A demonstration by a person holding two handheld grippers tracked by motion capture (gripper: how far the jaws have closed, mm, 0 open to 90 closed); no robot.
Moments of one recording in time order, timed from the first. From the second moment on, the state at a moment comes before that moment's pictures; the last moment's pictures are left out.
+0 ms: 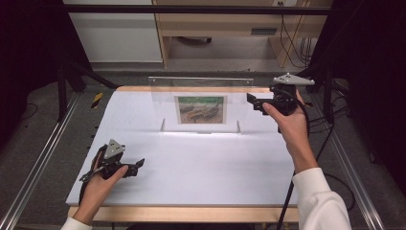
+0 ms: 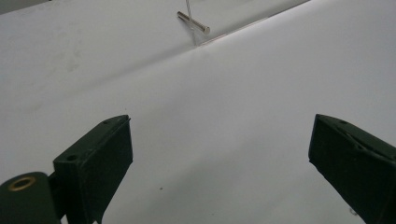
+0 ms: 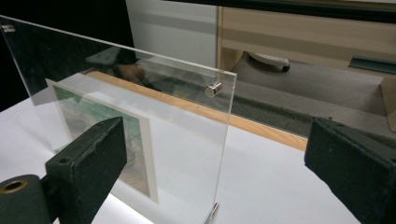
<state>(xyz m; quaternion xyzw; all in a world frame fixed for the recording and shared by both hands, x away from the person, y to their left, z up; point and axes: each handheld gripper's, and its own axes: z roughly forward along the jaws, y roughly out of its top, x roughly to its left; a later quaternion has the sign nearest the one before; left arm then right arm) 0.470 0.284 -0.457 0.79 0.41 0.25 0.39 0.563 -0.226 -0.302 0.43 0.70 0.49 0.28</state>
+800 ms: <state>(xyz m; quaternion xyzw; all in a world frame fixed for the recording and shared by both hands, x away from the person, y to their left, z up) 0.465 0.285 -0.454 0.79 0.41 0.26 0.38 0.510 -0.235 -0.319 0.44 0.72 0.47 0.27</state>
